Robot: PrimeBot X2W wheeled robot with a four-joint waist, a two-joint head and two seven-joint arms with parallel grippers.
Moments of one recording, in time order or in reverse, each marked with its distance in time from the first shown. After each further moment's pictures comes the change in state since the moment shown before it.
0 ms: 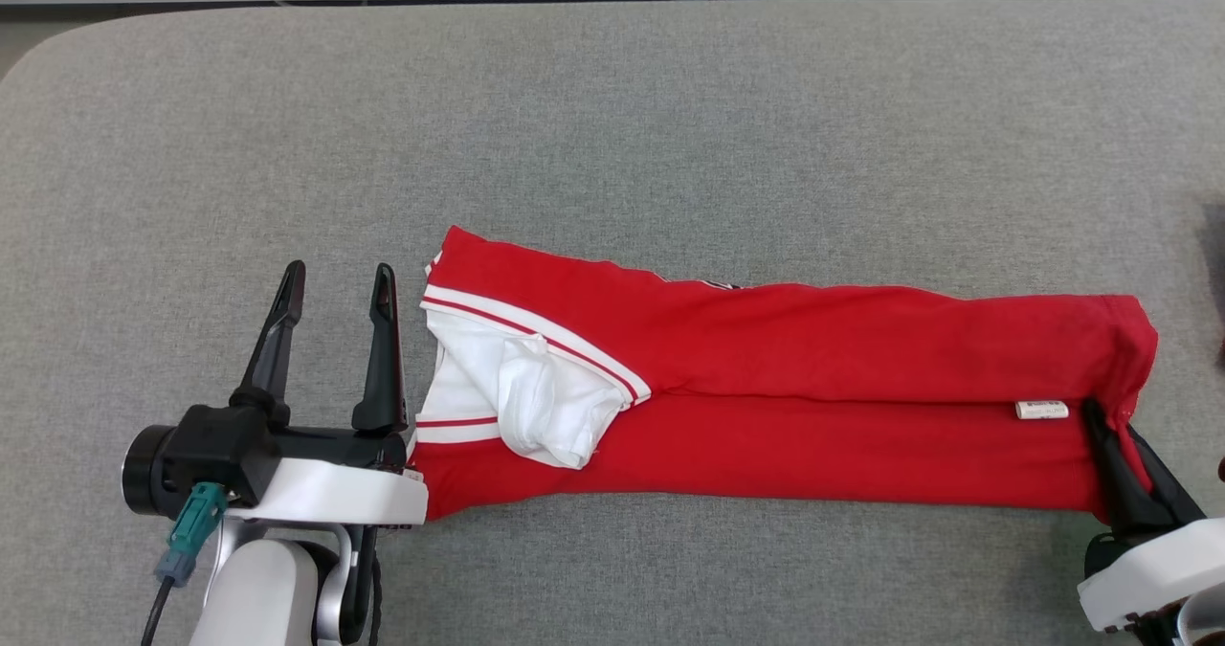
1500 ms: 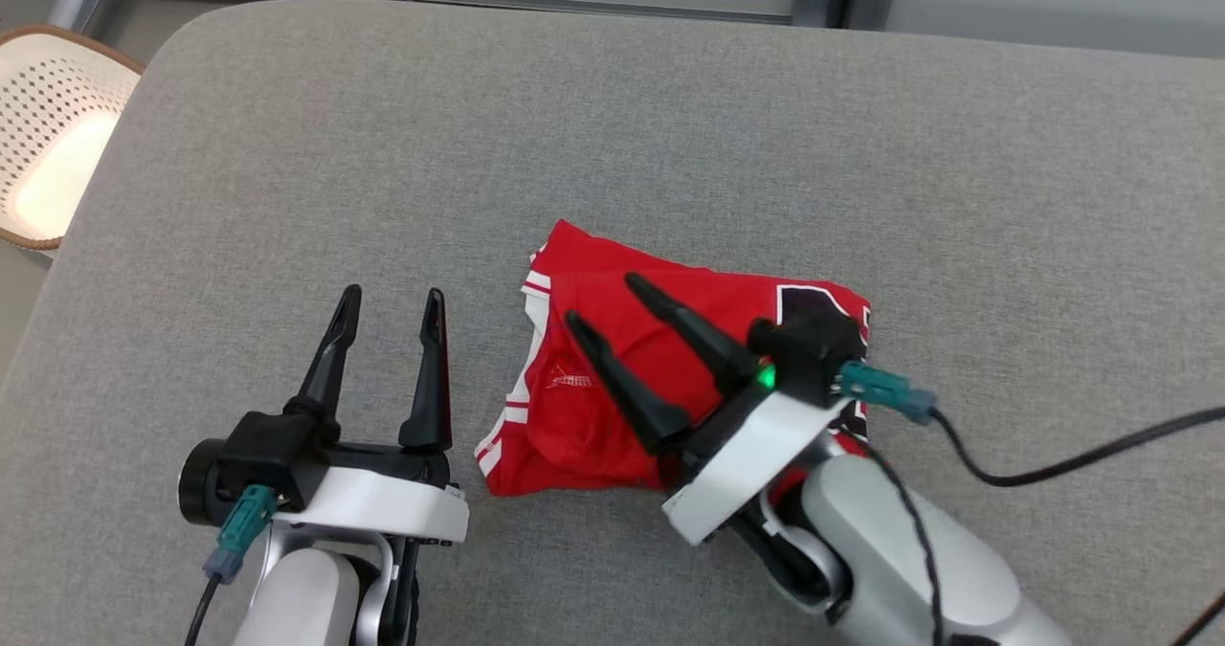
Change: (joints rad) left arm 0.001 -0.005 -0.088 0.049 -0.057 0.023 0.000; right arm -0.553 0.267 0.738 0.216 0.185 0.000 -0.113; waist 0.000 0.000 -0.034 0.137
